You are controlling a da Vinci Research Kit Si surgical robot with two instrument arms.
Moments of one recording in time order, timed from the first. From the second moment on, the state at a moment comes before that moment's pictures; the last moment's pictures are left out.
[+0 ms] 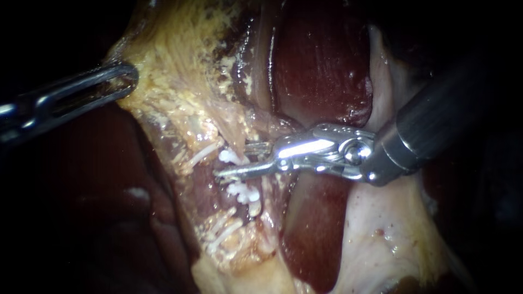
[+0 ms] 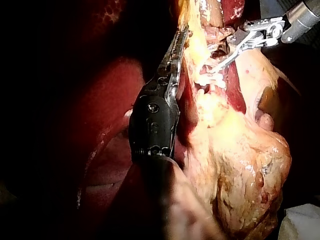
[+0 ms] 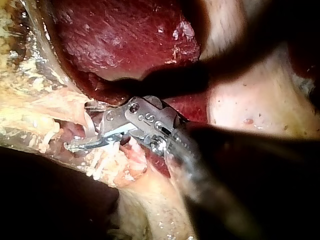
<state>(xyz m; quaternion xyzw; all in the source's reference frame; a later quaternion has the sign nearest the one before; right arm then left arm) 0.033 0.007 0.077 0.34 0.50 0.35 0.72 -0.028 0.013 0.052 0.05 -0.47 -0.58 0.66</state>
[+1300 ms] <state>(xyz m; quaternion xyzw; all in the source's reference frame) 0.026 0.008 0.074 0.28 0.54 0.23 0.75 -0.028 0.013 0.052 0.05 -0.47 -0.58 0.66</state>
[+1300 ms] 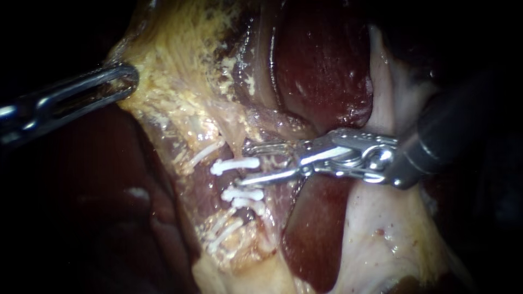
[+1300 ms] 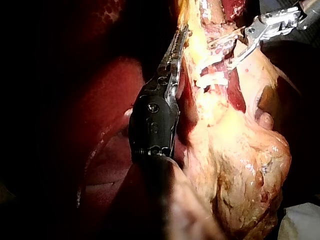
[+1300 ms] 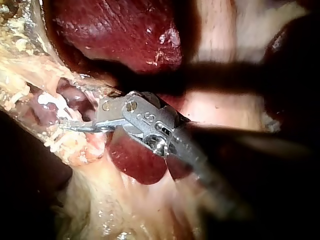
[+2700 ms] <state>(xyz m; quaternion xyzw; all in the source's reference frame) 0.021 0.008 0.066 0.22 0.59 0.12 0.76 -0.037 0.012 0.061 0.08 -0.46 -0.56 0.69</state>
